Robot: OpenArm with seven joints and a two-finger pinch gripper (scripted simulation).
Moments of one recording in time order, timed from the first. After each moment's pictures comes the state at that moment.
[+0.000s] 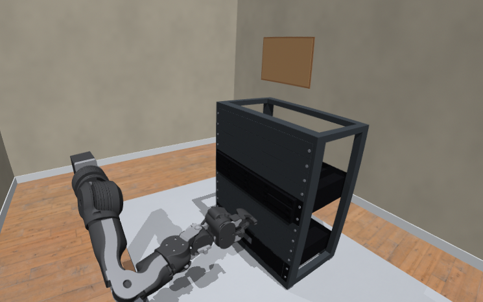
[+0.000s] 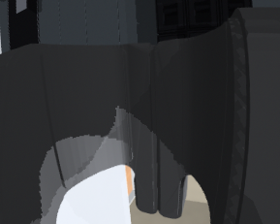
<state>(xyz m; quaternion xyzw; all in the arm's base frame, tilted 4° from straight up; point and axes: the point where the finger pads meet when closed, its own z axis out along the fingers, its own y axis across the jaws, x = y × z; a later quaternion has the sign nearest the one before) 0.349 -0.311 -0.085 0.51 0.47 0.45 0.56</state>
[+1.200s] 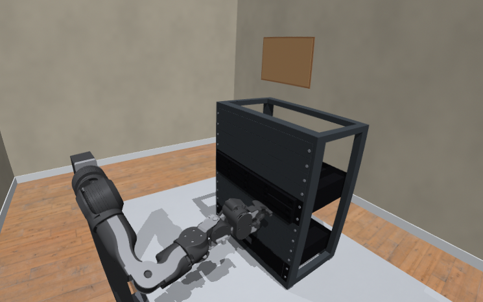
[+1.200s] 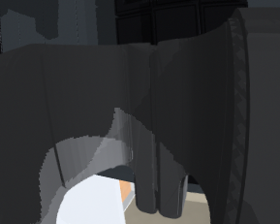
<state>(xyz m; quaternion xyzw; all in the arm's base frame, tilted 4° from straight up) 0.399 -0.324 -0.070 0.52 0.46 0.46 0.56</state>
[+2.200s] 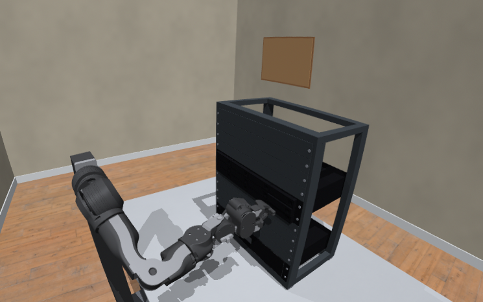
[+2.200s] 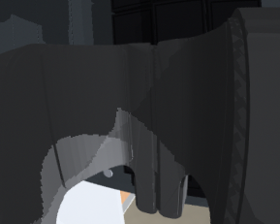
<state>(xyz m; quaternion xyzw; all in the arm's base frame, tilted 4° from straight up) 0.412 -0.324 -0.073 0.52 0.47 0.45 0.56</state>
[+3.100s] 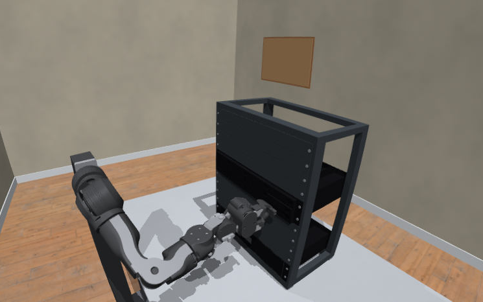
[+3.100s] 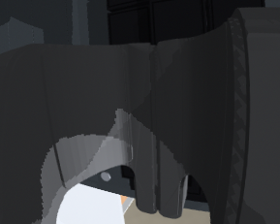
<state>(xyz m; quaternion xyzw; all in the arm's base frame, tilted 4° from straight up) 0.417 -0.325 -0.073 0.52 0.47 0.45 0.56</state>
